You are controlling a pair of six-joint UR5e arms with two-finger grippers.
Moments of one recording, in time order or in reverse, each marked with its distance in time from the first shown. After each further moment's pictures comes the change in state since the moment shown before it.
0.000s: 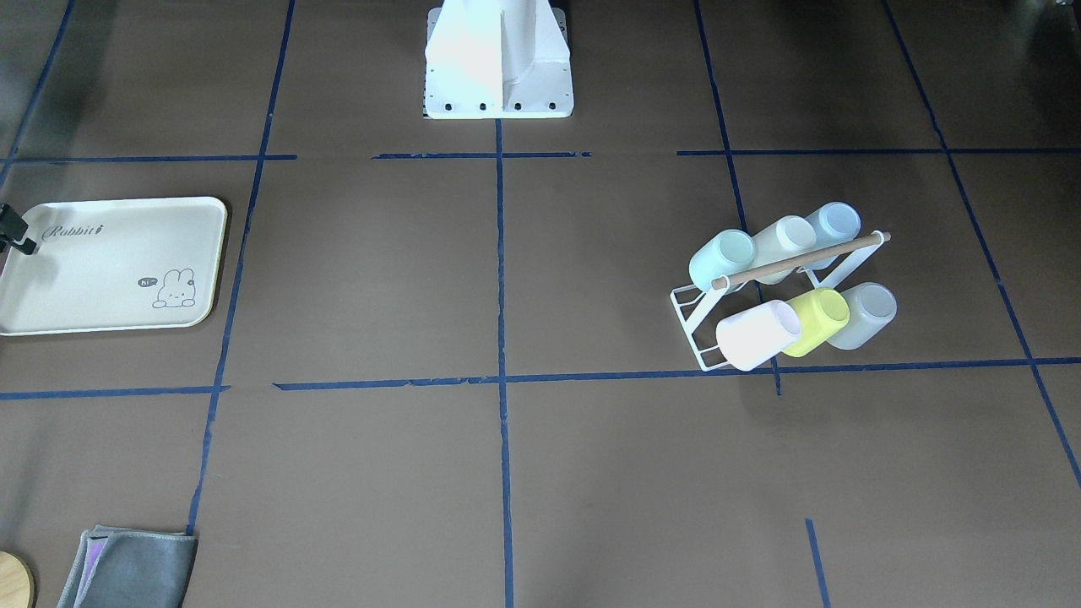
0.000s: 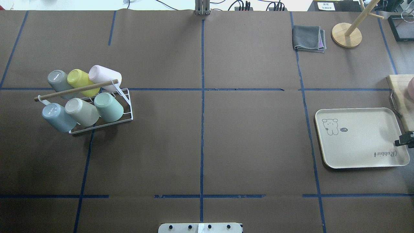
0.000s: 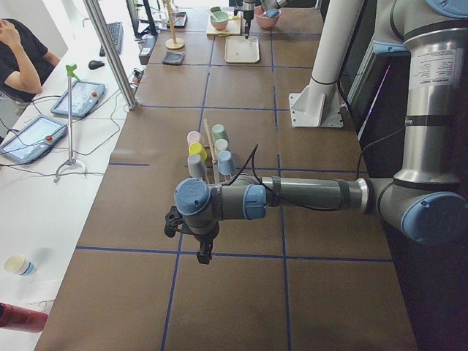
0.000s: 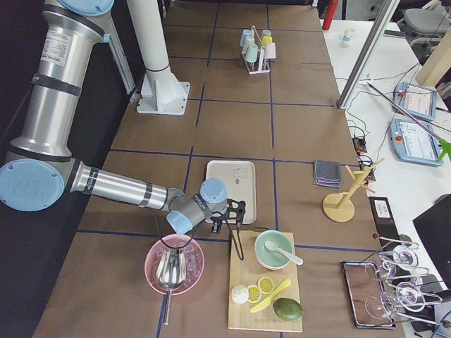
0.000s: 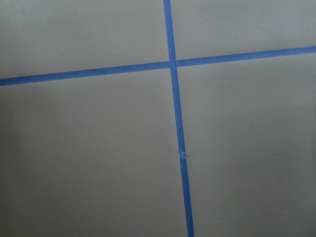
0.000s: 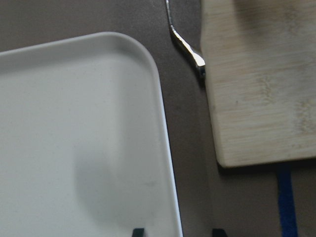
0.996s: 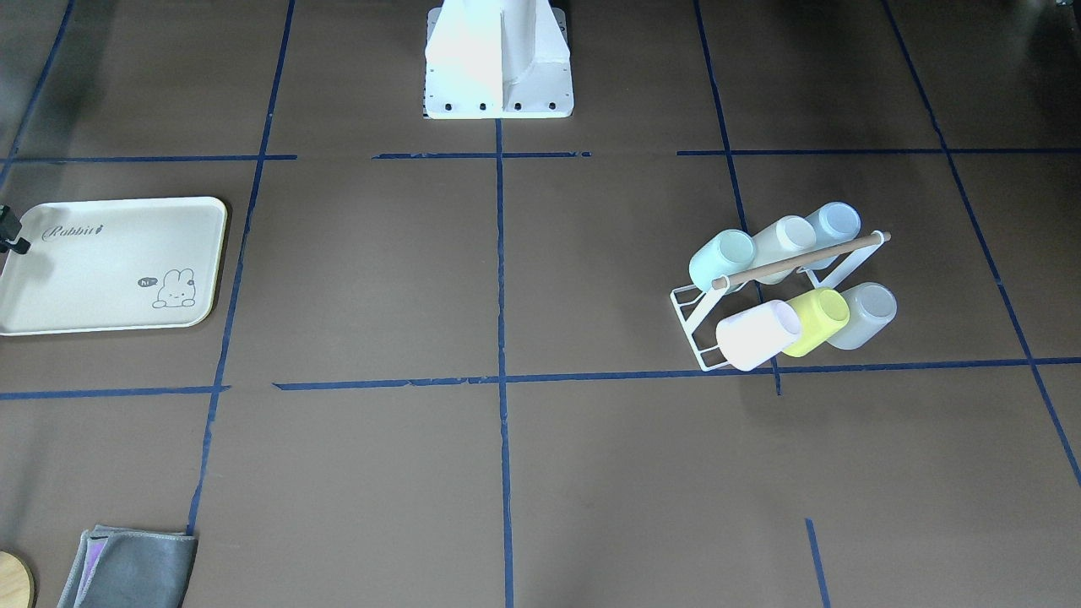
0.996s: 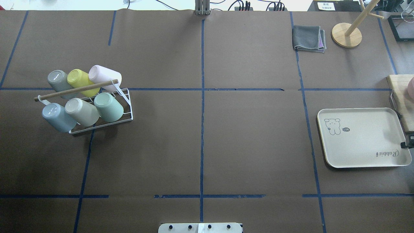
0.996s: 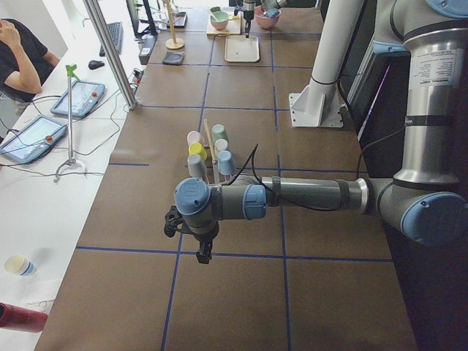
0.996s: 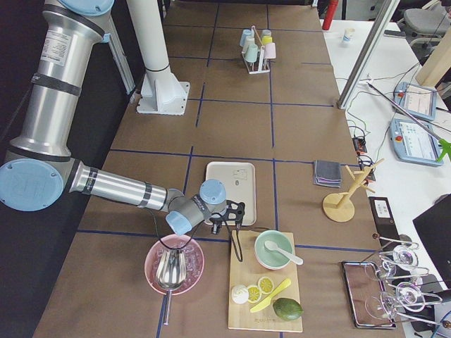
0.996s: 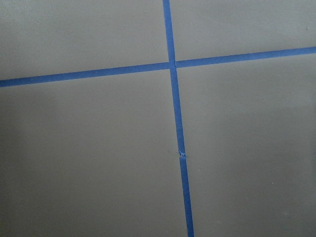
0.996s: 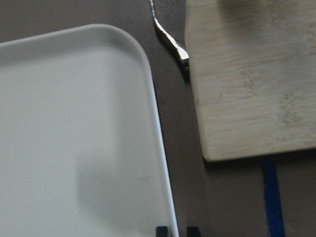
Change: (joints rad) left arm 0.000 -0.001 0.000 -0.002 0.000 0.000; right arm -0.001 -0.001 -0.005 -0.002 -0.008 0.000
